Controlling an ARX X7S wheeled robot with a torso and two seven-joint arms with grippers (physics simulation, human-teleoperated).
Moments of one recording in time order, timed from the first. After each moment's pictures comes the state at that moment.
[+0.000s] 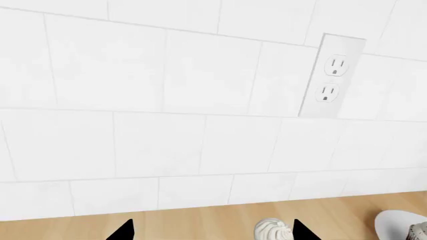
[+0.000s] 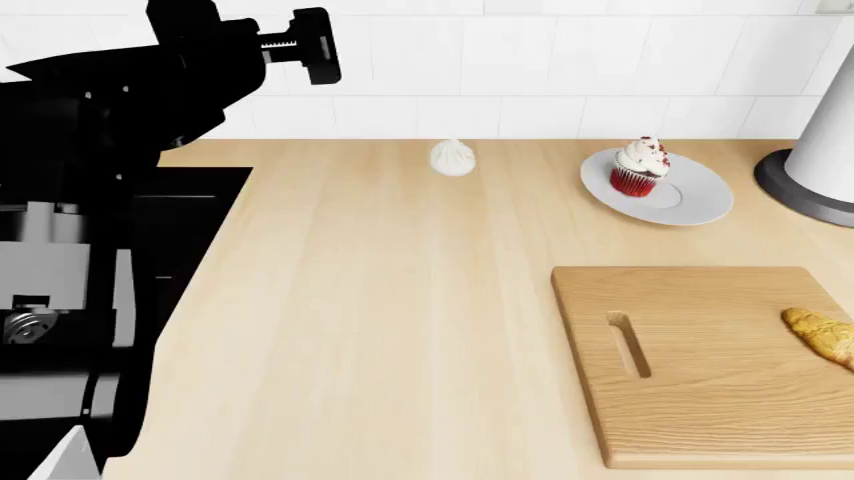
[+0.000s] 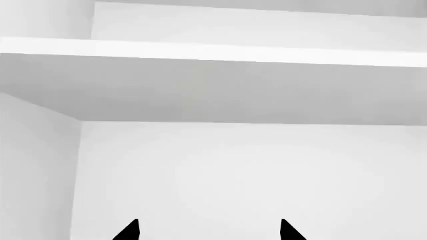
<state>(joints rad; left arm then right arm) -1.47 -0.20 0.18 -0.66 -0.47 -0.88 0.07 2.36 0.00 -0.04 0.96 0.00 0.87 0.05</state>
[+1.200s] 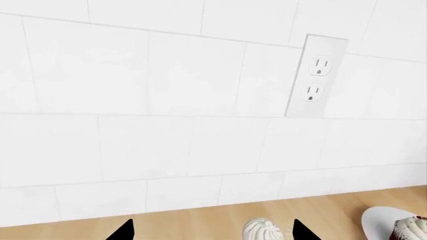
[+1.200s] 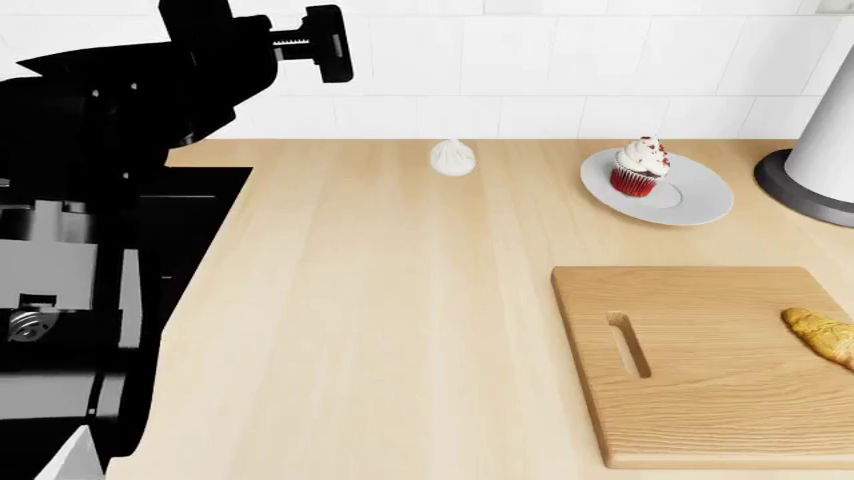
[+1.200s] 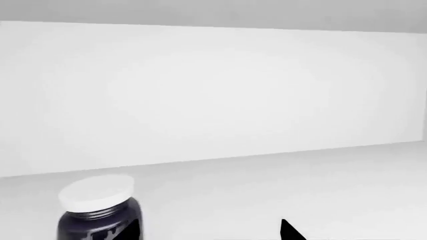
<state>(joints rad) -1.47 -0.19 0.20 -0.64 -0.50 -0.89 0.06 2.36 0.04 -0.02 1.06 -0.05 1.07 0.12</state>
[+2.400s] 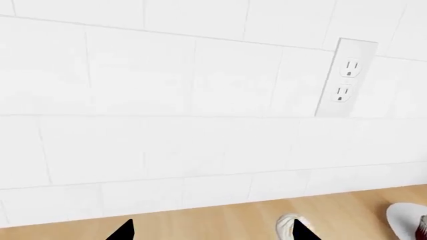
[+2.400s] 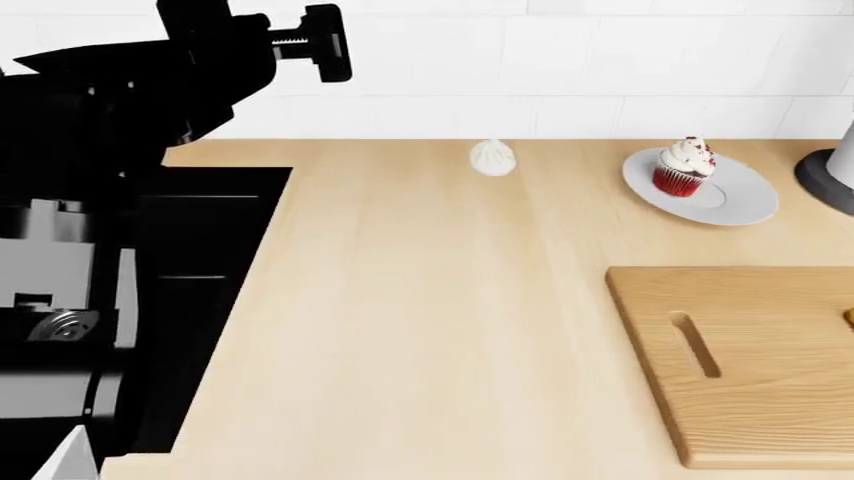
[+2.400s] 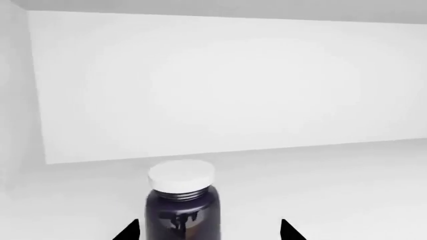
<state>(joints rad) -1.48 -0.20 0.22 -0.64 -0.52 -0.89 0.05 2.36 0.06 -0.01 1.10 -0.07 1.04 0.06</state>
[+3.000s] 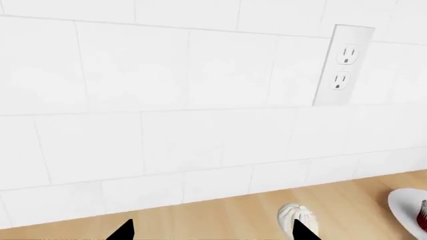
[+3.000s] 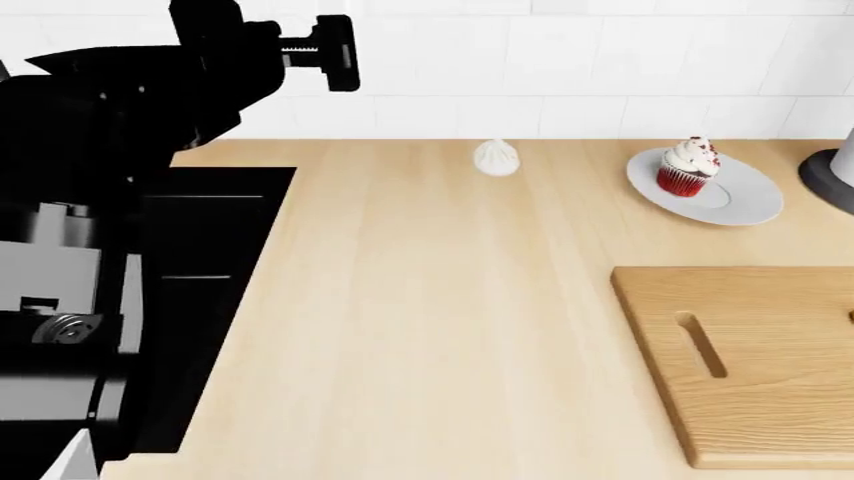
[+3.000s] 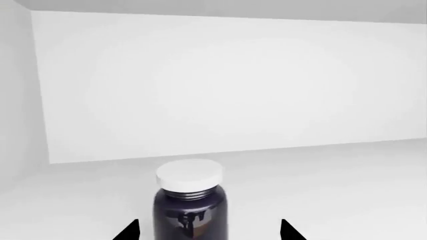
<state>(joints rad) -1.47 -0.20 0.26 -0.61 -0.52 -0.91 0.05 2.36 0.06 -0.01 1.10 -0.07 1.04 0.06</state>
